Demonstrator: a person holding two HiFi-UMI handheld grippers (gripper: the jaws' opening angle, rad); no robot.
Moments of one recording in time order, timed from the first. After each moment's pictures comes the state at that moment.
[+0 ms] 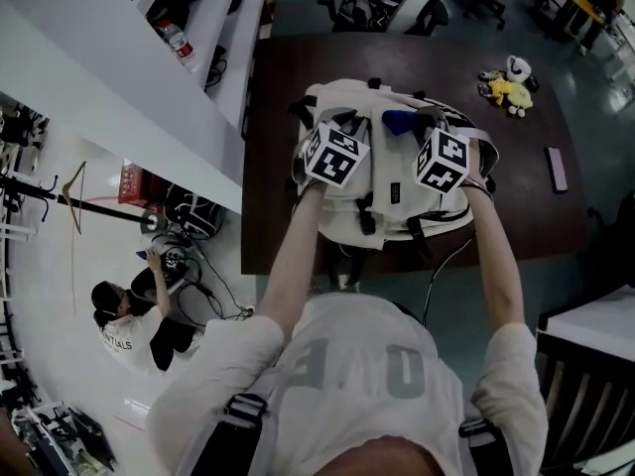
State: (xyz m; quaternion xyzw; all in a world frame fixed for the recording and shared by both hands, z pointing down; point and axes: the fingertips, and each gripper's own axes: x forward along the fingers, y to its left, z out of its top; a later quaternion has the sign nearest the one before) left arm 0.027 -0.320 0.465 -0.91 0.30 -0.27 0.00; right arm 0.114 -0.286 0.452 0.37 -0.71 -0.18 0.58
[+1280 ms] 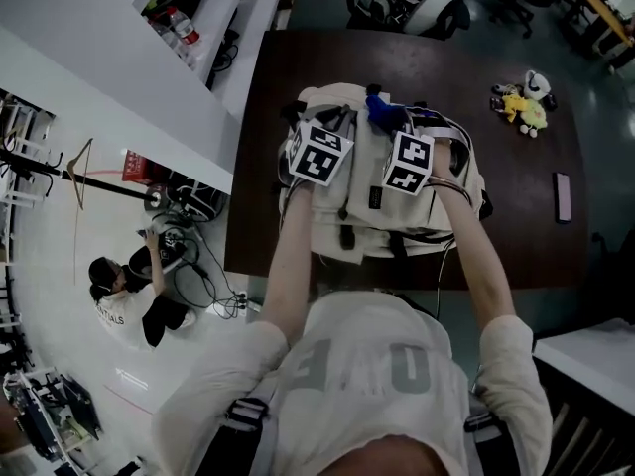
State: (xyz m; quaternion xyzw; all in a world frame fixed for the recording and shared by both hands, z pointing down) left arm 0.020 -0.365 0.474 -0.88 0.38 -0.28 -0.03; right arm 0.093 -0.342 0.496 0.30 -0.72 -0.23 0.59
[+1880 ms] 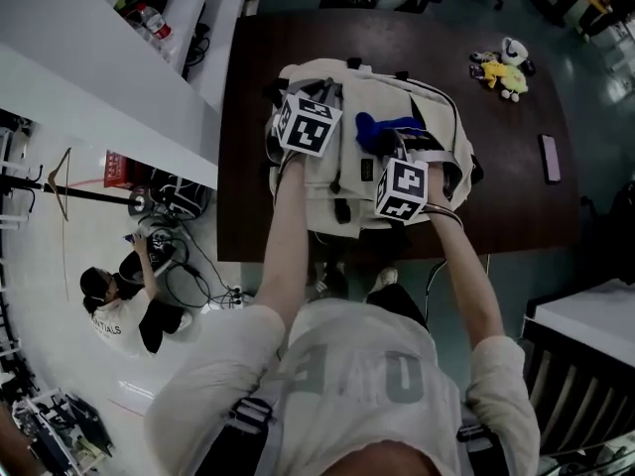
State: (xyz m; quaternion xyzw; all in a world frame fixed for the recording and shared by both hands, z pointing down) left arm 0.020 -0.368 0.474 -0.88 0.38 -0.28 -0.03; right arm 0.077 -0.240 0.515 0.31 -0.72 -0.19 0.59
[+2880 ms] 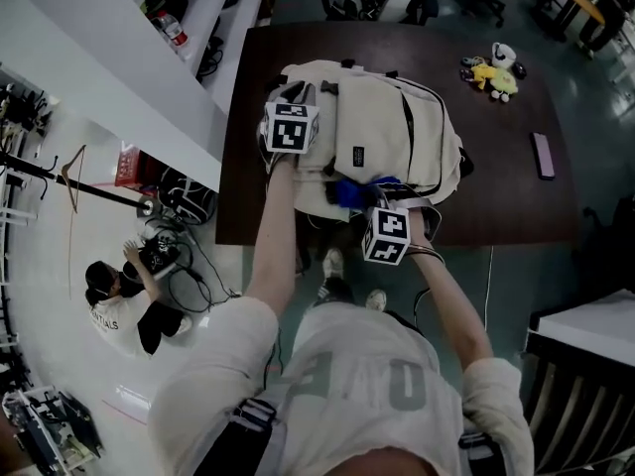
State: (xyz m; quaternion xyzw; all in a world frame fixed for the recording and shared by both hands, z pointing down) left arm -0.014 -0.335 0.443 -0.87 0.46 -0.20 -0.03; right arm 0.035 -0.091 0.575 0.23 -0.79 -0.13 0.56
